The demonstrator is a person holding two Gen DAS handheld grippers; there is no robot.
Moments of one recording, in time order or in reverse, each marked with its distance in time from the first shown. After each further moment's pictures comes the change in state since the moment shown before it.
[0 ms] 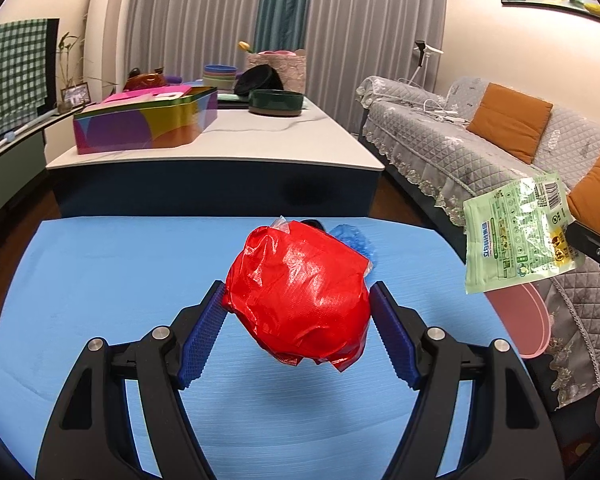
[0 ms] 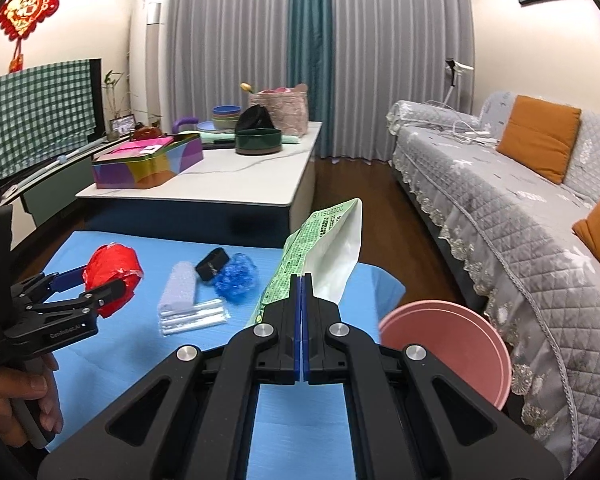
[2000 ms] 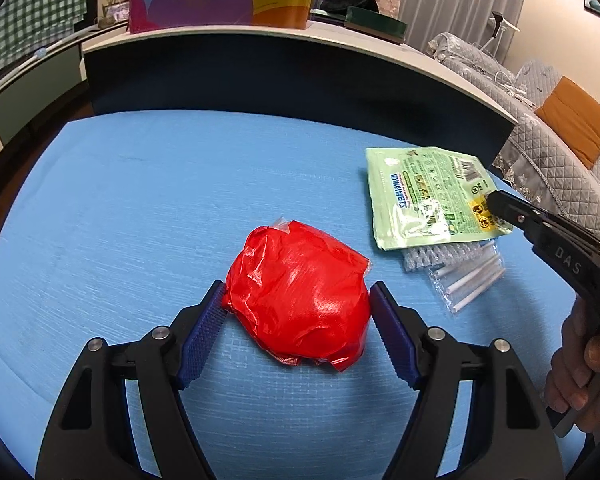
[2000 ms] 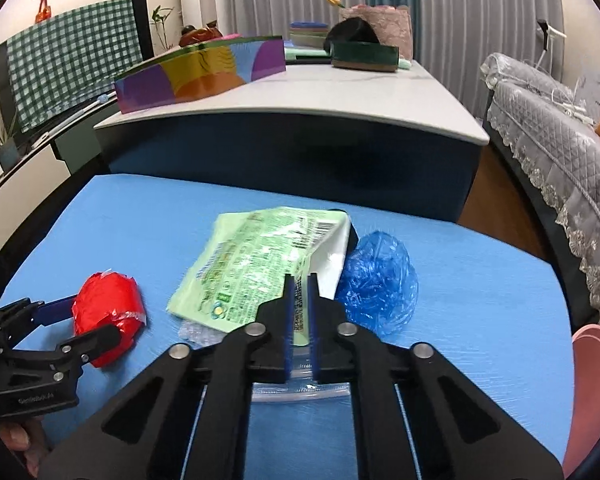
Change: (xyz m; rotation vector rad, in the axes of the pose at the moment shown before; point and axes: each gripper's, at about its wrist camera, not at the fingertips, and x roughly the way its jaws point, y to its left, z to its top) left arm 0.071 0.106 -0.037 -0.170 0.239 0.125; right arm 0.193 0.128 -0.008 -0.099 0.211 0.243
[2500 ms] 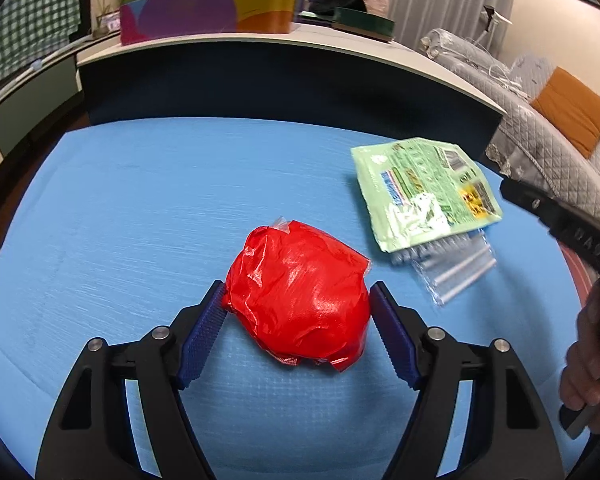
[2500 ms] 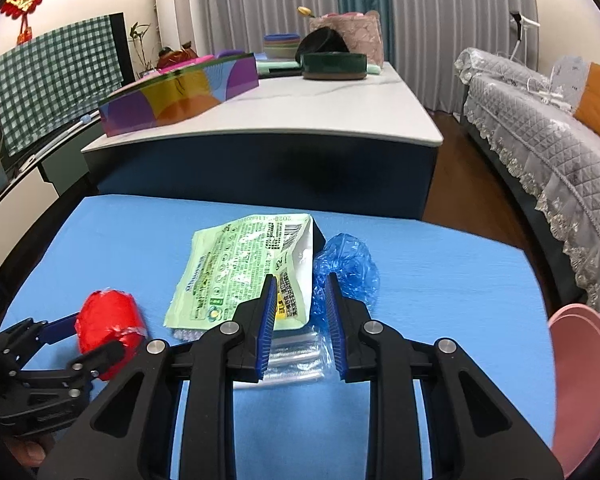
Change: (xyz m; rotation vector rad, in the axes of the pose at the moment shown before) left arm -0.007 -0.004 -0.004 0.028 -0.005 0.006; right arm -0.017 -0.014 -0.001 0.082 -0.013 -0.044
